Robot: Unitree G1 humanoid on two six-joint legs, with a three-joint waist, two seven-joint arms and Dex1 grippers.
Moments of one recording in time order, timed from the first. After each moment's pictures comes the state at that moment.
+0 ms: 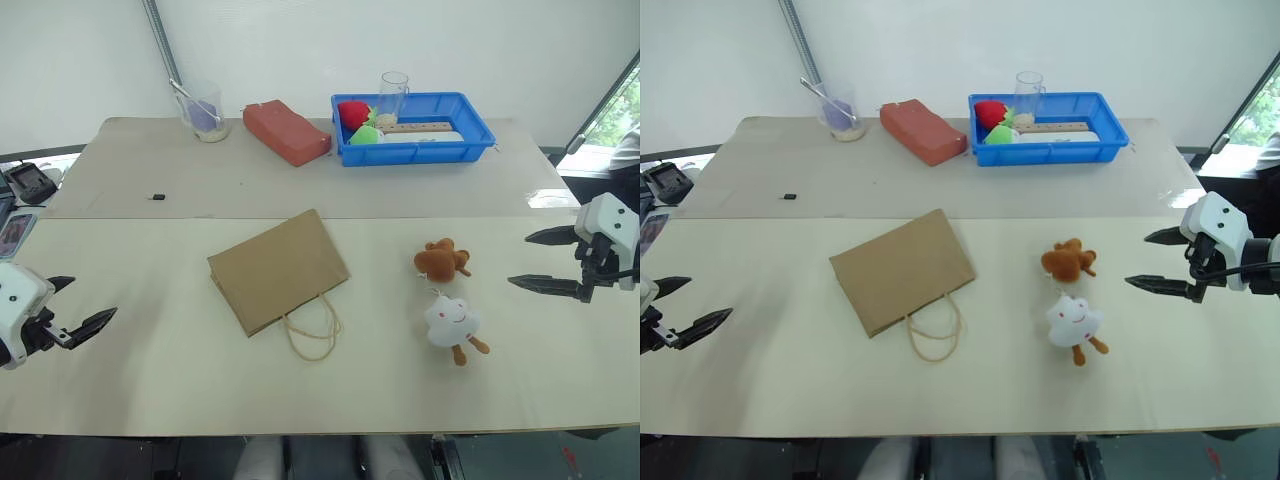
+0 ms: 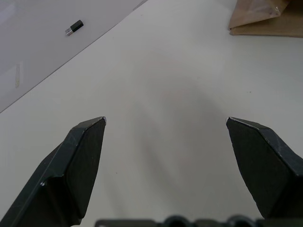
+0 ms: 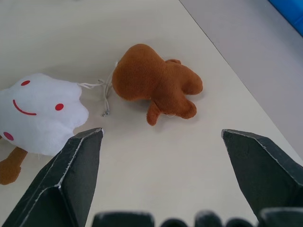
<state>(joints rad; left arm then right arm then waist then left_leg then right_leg) 0.26 0.95 0.67 -0.12 -0.32 0.31 -0.92 -0.42 -1.13 -0.16 0.29 0.26 0.17 1.33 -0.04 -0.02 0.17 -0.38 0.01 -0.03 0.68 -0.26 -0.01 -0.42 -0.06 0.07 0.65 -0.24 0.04</state>
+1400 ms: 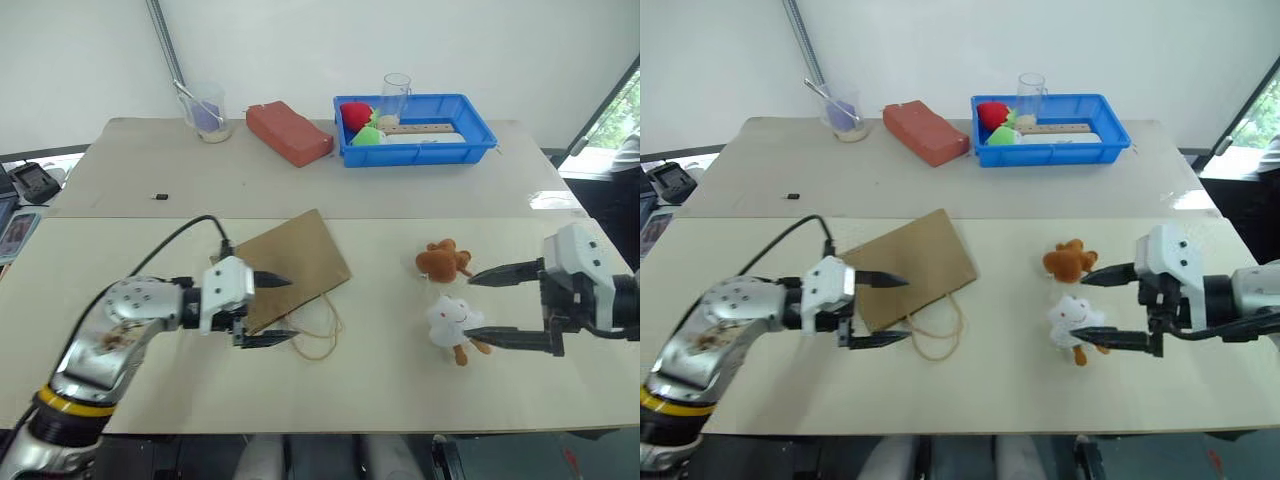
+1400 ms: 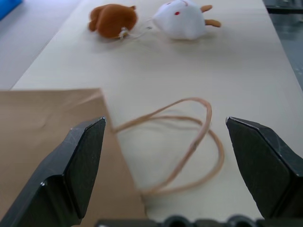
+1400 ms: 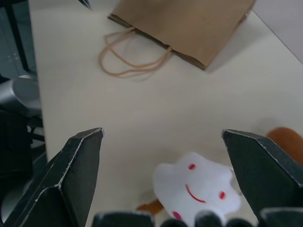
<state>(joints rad) -0.31 0.75 -0.17 -0.28 -0.34 0.25 -1.16 -0.06 -1.14 -0.37 -0.50 0.65 0.68 1.25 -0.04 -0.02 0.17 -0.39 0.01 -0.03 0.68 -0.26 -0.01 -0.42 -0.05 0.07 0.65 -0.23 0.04</state>
